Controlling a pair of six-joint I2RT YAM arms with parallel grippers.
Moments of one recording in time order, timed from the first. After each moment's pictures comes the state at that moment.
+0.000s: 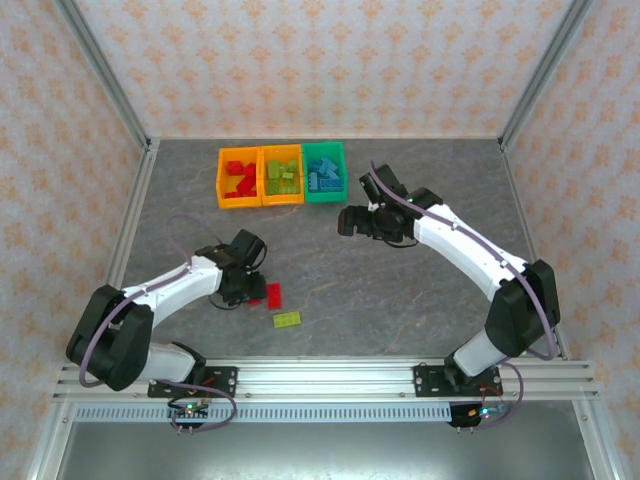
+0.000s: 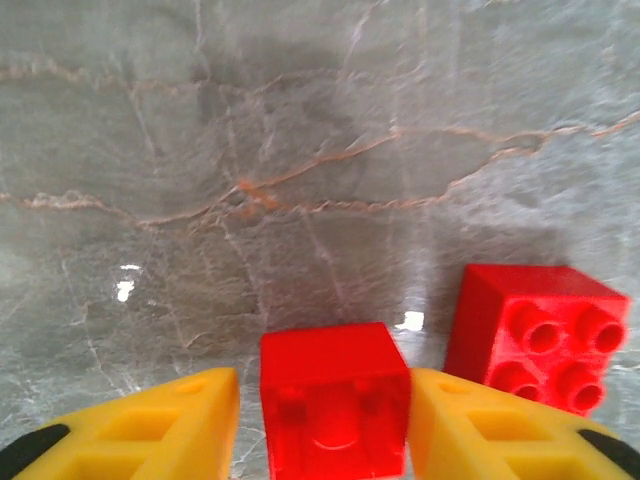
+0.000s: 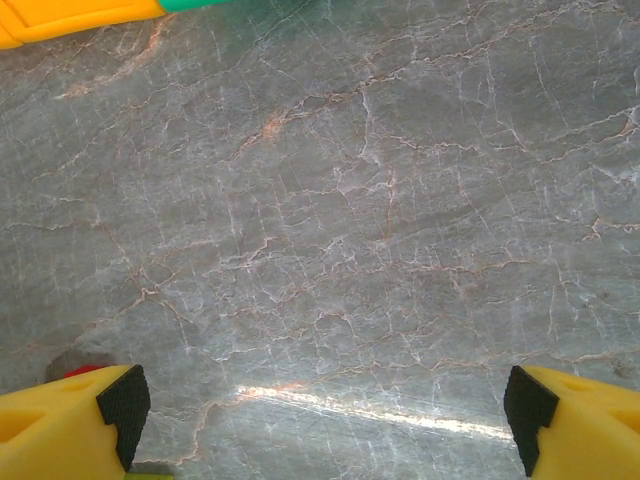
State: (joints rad) left arm -0.43 1.36 0.69 -0.72 0.02 -0.72; right arm 0.57 1.54 1.32 -0.83 -0.04 0.58
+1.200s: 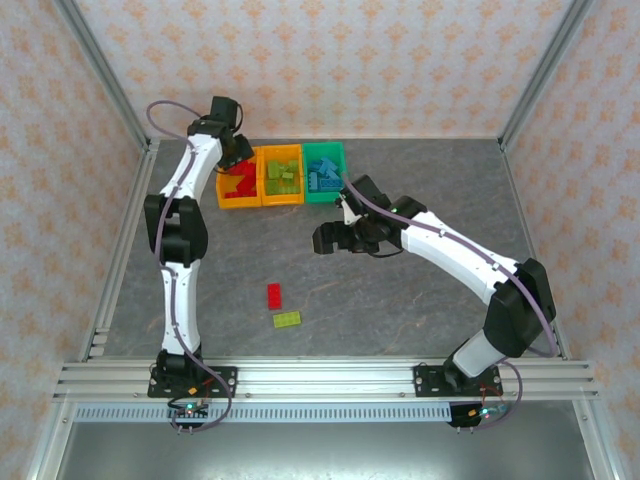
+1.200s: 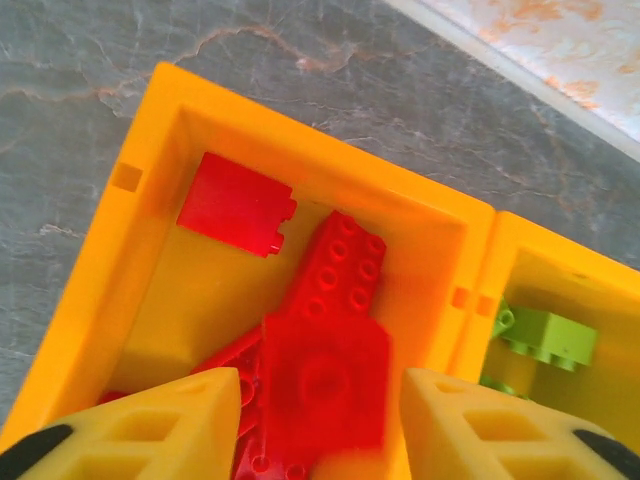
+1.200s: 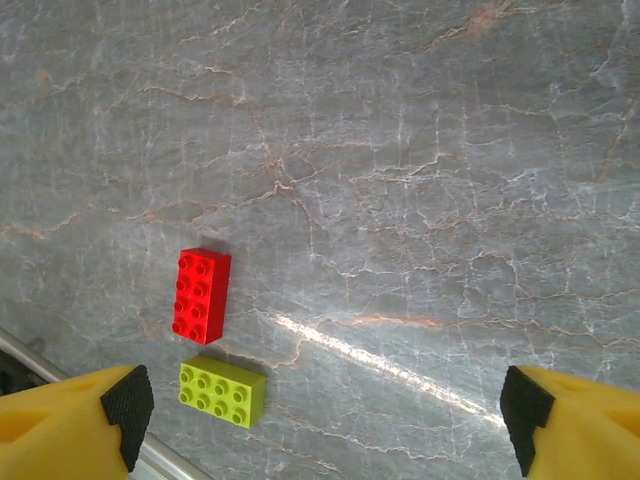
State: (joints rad) left arm -0.03 2.36 2.28 -0.95 -0.03 -0.59; right arm 0.69 1.55 1.31 -0.79 -0.22 0.53
